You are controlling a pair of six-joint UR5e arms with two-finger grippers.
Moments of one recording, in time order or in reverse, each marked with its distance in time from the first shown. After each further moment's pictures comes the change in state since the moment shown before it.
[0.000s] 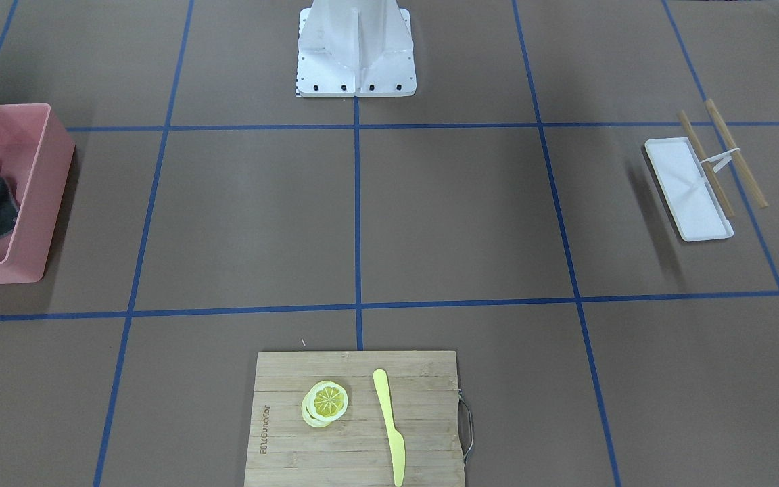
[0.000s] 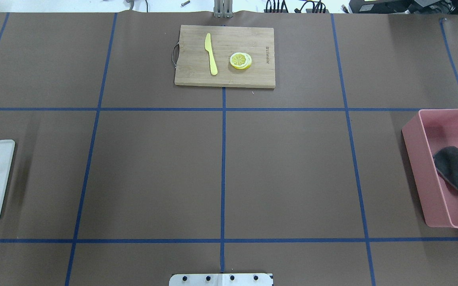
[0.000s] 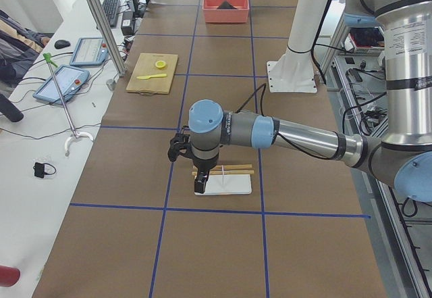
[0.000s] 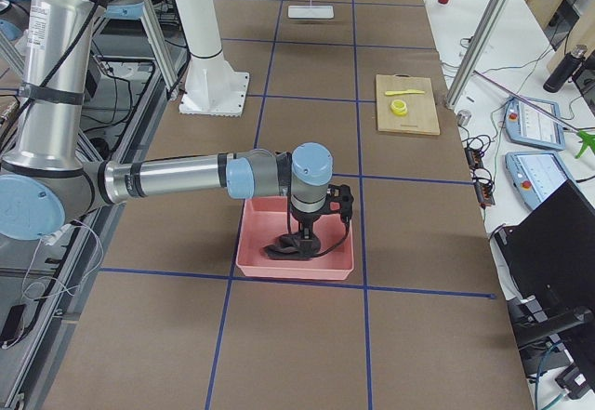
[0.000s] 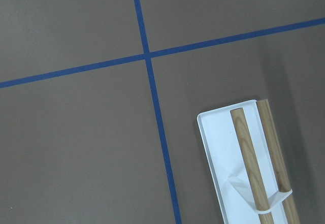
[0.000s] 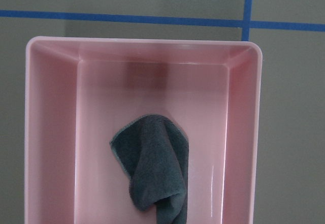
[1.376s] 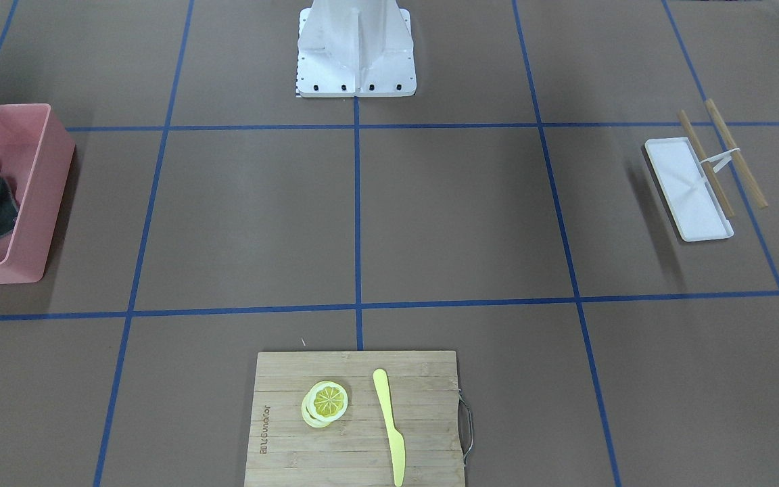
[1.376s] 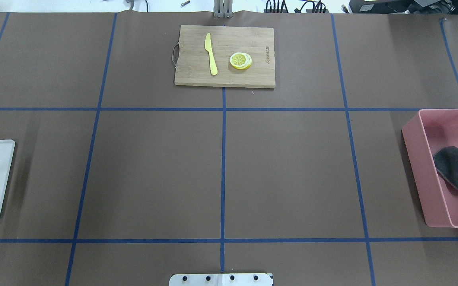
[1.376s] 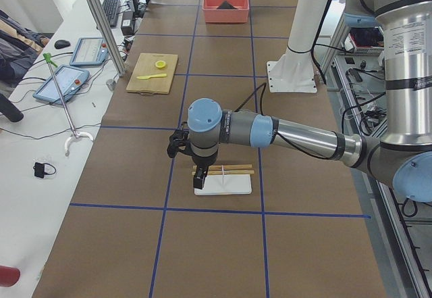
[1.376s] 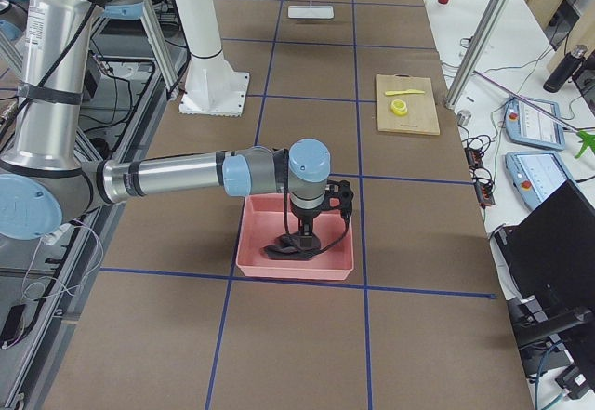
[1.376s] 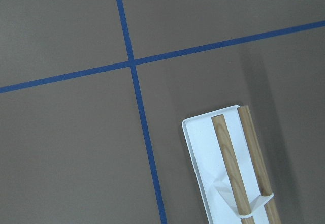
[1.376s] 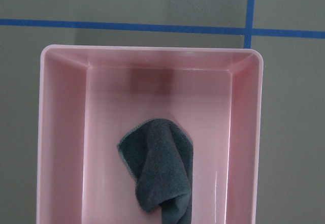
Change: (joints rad) left arm 0.001 -0.007 -0.001 -0.008 -0.050 0.000; right arm 0.017 -0.004 0.023 0.000 -0.002 0.002
